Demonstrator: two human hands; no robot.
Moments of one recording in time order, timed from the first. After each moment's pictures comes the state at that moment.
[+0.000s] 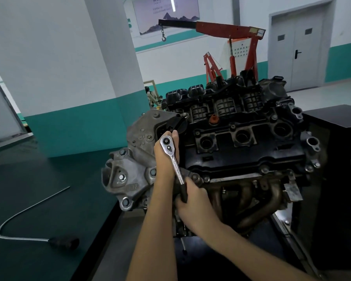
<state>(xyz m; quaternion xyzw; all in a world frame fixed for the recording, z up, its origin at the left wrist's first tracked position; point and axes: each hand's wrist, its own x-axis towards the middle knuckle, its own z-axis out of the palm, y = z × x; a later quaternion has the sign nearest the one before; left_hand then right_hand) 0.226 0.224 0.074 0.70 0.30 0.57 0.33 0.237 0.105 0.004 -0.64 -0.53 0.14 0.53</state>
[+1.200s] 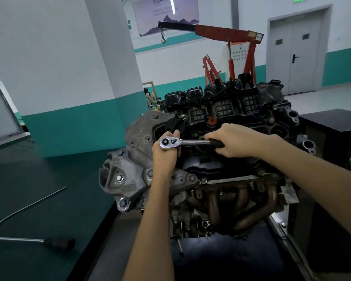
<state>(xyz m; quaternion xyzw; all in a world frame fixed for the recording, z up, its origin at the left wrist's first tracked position) 0.220 0.216 0.075 0.68 0.25 0.56 0.40 0.375 0.103 0.124 -0.68 -0.71 -0.12 0.12</state>
